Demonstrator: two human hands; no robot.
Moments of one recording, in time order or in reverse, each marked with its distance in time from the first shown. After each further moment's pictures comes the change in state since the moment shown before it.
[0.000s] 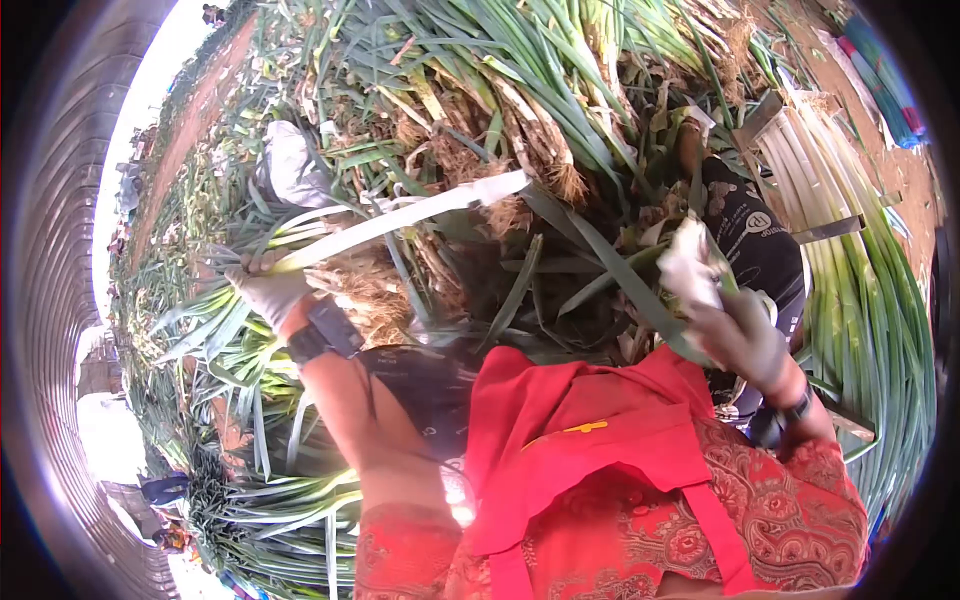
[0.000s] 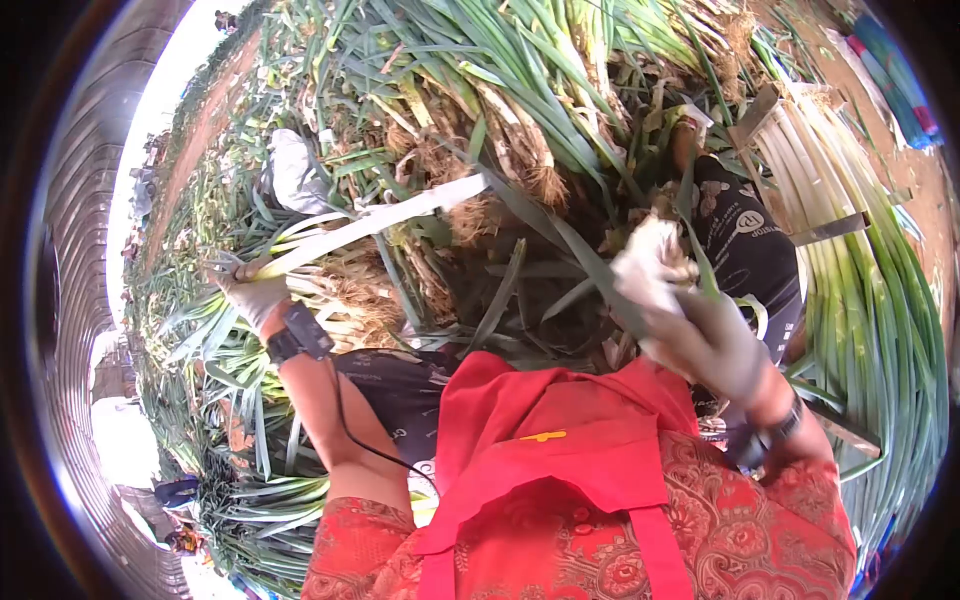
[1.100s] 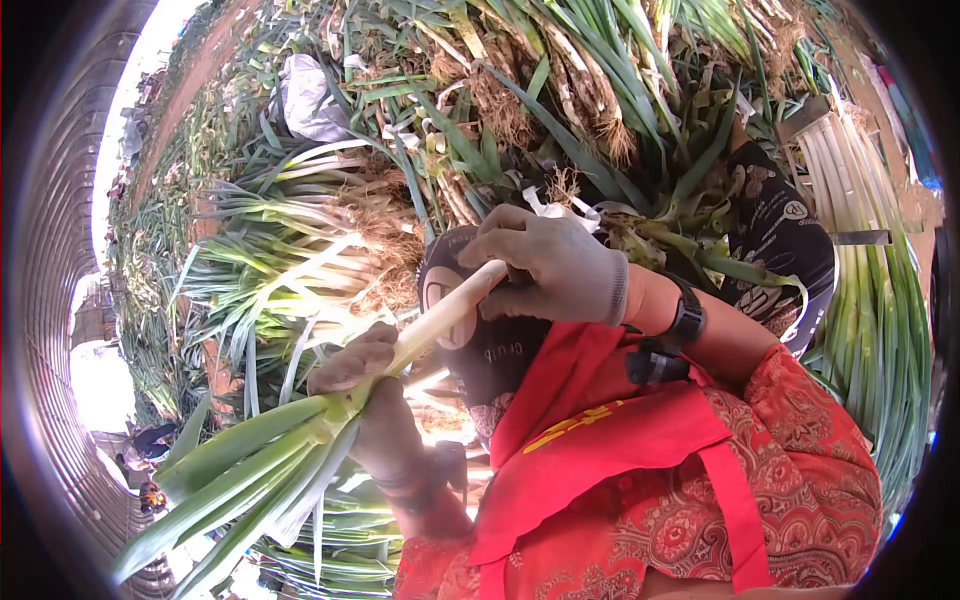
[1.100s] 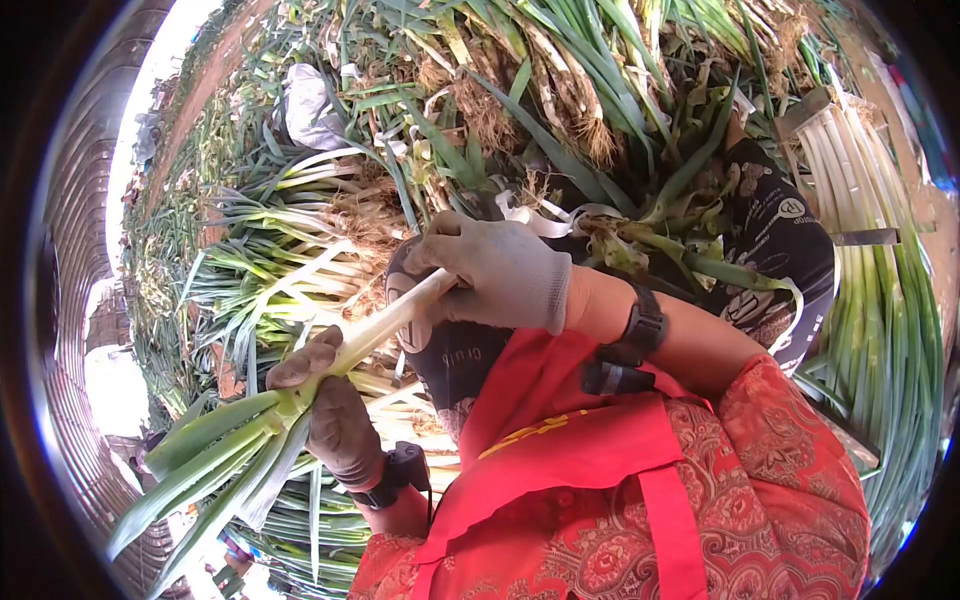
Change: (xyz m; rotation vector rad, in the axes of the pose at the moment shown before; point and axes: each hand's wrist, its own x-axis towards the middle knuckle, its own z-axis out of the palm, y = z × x) left_hand -0.235 0.074 -0.045 0.593 -0.577 0.249; right_hand 0.138 -0.092 0.156 0.278 -0.030 -0.705
